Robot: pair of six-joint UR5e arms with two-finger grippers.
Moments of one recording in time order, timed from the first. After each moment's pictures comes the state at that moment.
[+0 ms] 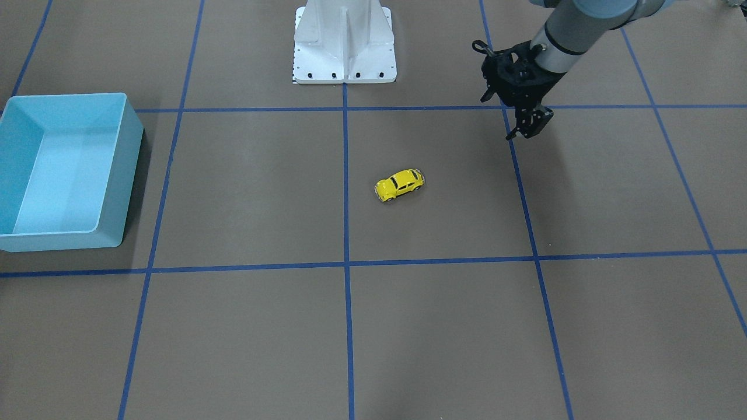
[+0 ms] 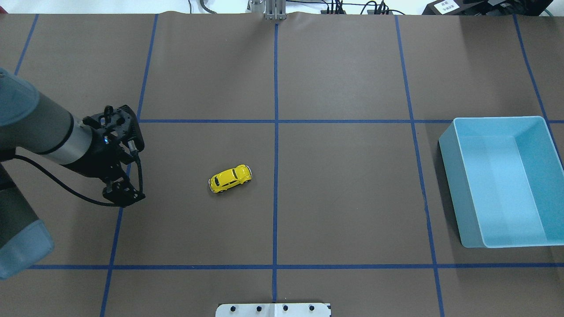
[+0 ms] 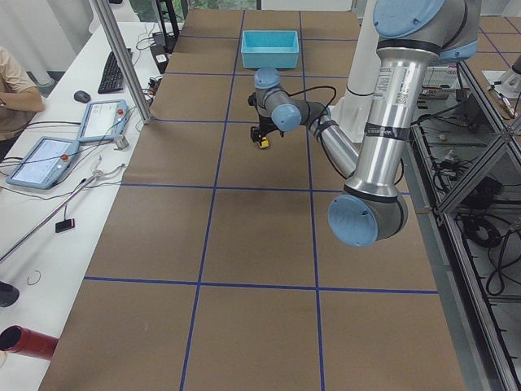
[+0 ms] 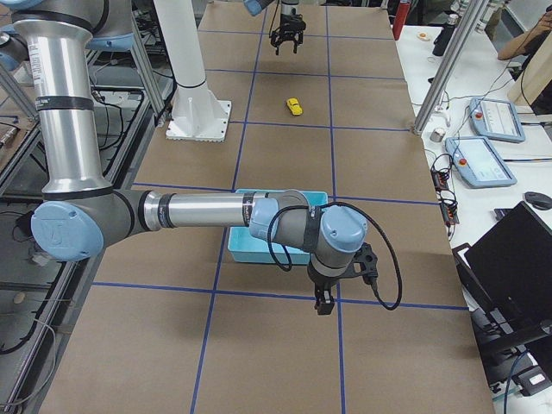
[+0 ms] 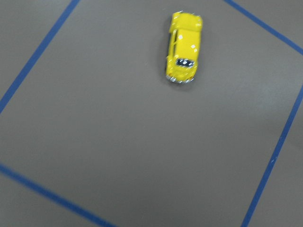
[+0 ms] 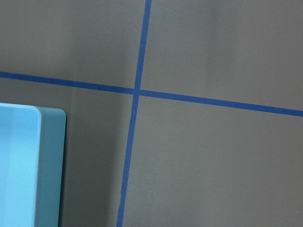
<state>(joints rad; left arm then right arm) -0.68 -1.81 -2.11 -1.61 -2.13 0.04 1.68 -1.48 1.57 -1.82 2.34 -0.33</state>
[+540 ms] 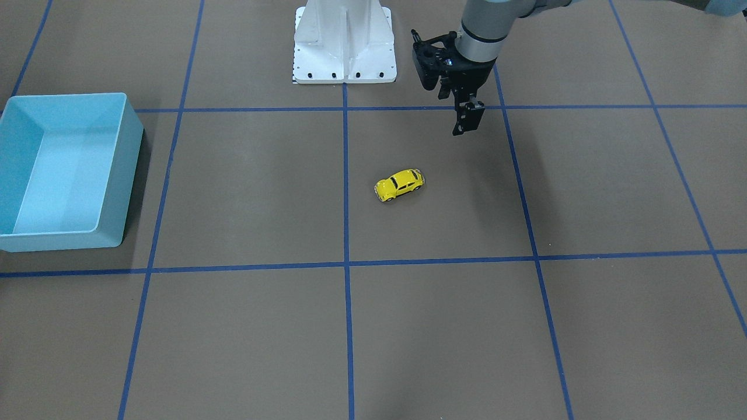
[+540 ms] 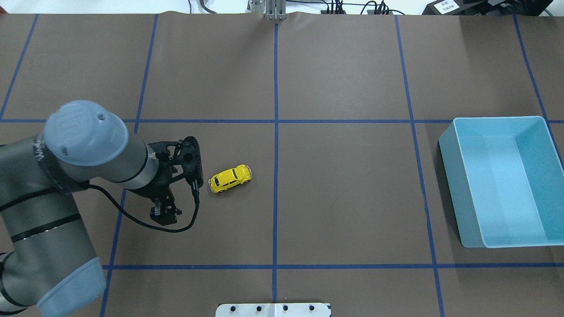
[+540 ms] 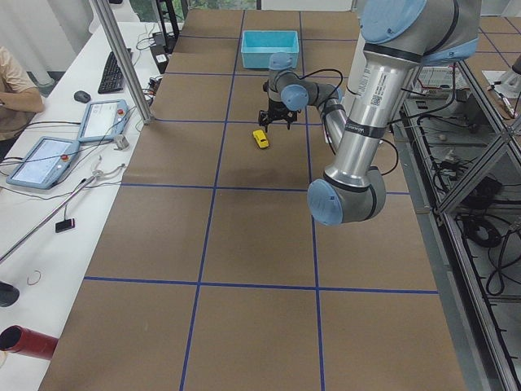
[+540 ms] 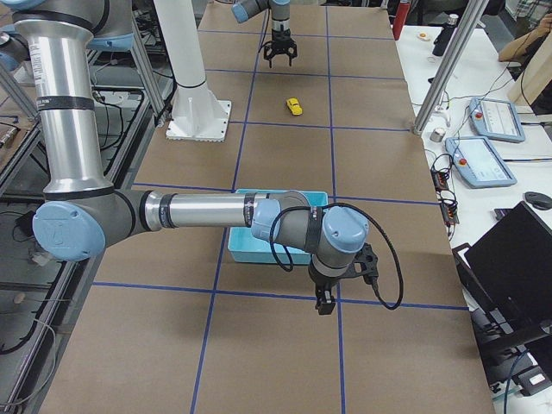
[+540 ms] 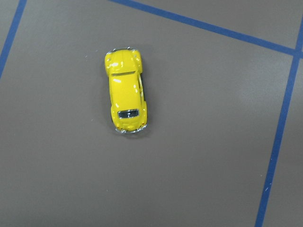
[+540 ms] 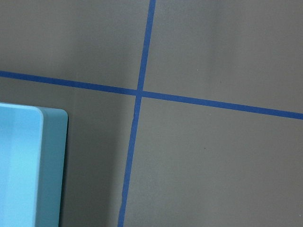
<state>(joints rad) -0.52 -2.00 -2.09 -1.38 -1.91 0.19 1.68 -1.48 1.56 -1.82 2.34 -0.33</state>
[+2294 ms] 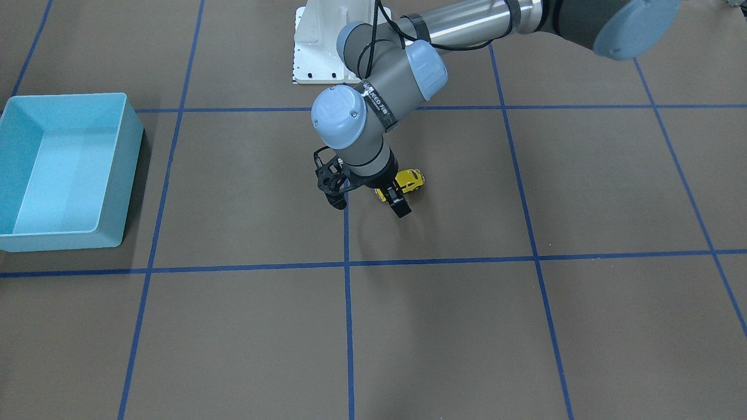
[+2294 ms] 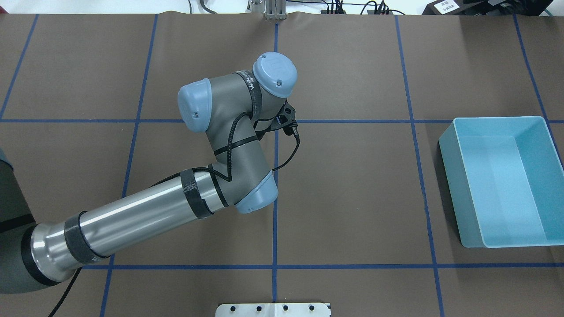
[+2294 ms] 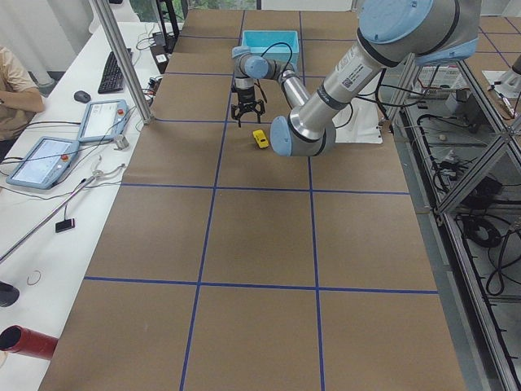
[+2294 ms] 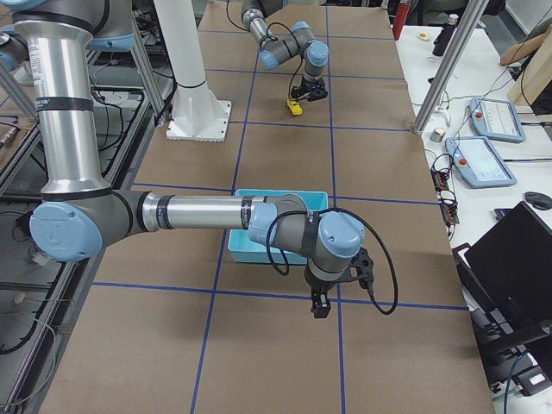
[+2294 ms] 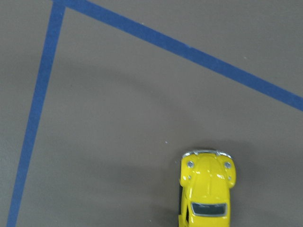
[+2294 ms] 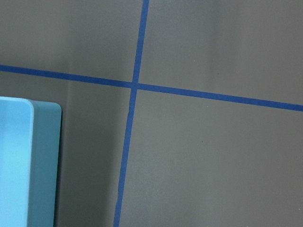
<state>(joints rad) -0.57 -2.59 -1.30 -1.18 -1.88 0.16 1.68 -1.50 1.56 -1.82 2.33 -0.33</state>
